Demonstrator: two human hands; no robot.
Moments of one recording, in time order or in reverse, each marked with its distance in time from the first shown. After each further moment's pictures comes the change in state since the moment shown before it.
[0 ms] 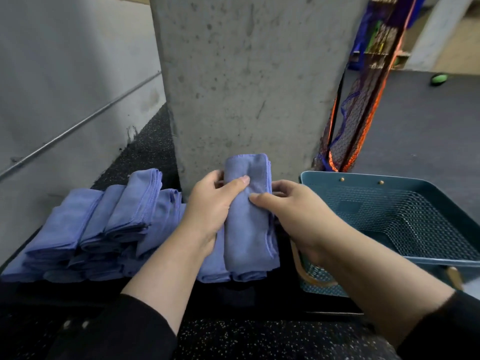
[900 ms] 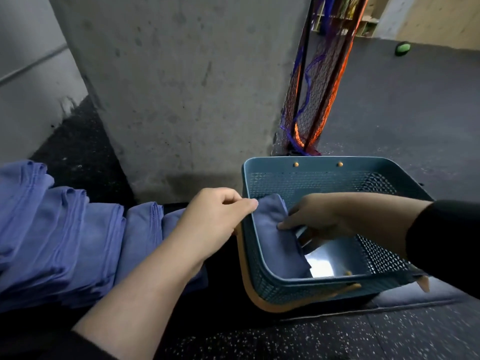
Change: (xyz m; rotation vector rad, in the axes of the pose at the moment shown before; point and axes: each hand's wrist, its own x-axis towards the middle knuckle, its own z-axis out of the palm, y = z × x) left_hand 0.027 -0.058 0.106 0.474 -0.262 -0.054; right_hand 0.096 0.090 -0.186 -0.419 -0.206 0.668
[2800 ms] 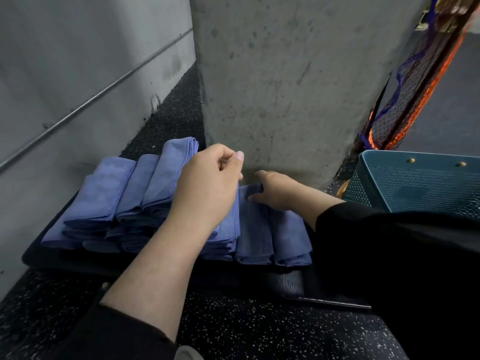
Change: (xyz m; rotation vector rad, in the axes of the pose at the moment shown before) left_hand -0.072 -0.022 -0.173 0.223 0.481 0.079; right_hand 0.062 -0.150 0.210 -0.857 0.335 -0.562
